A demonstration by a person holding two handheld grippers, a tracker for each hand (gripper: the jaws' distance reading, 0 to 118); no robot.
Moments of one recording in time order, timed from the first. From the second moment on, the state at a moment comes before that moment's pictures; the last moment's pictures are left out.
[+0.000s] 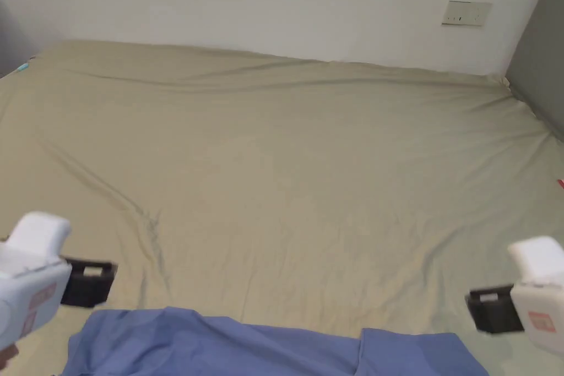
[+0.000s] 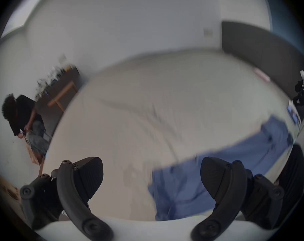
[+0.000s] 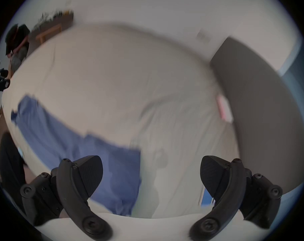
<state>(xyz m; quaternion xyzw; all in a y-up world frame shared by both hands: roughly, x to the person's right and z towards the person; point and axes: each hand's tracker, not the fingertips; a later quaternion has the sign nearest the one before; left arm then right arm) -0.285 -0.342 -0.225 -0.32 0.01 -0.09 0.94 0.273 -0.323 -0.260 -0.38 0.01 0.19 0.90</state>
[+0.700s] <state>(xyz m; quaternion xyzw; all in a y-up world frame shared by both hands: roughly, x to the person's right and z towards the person) -0.131 -0.229 -0.165 0.02 0.05 -0.09 0.99 0.101 -0.226 -0.170 -0.05 0.05 0.15 0.99</state>
